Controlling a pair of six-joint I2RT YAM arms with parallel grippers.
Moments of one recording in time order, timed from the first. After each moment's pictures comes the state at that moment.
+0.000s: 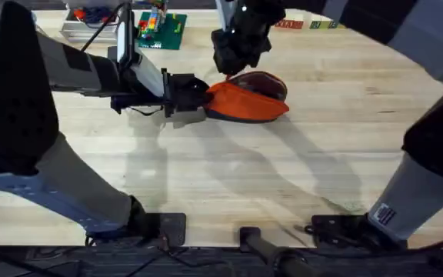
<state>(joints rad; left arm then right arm) 0.13 1.85 0.84 -0.30 1.37 1.28 0.65 2.02 1.88 -1.12 0.05 0.28</state>
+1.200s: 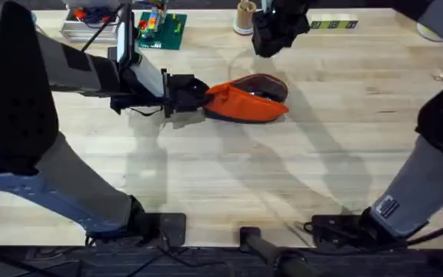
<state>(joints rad) 0.13 1.85 0.84 -0.31 1.37 1.28 0.46 2.02 1.88 -1.14 0.11 0.18</state>
